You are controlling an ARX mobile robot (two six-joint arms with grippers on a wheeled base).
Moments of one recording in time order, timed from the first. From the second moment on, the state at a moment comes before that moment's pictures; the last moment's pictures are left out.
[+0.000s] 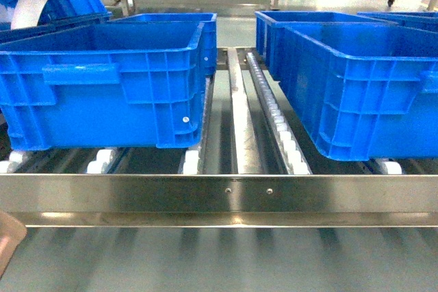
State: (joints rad) left arm 0.00 0.01 0.01 0.00 0.00 -0.02; right arm 0.00 0.00 0.01 0.00 0.00 -0.01
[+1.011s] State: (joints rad) left arm 0.00 0.01 0.01 -0.01 0.00 -0.01; right arm 0.00 0.00 0.01 0.00 0.00 -0.01
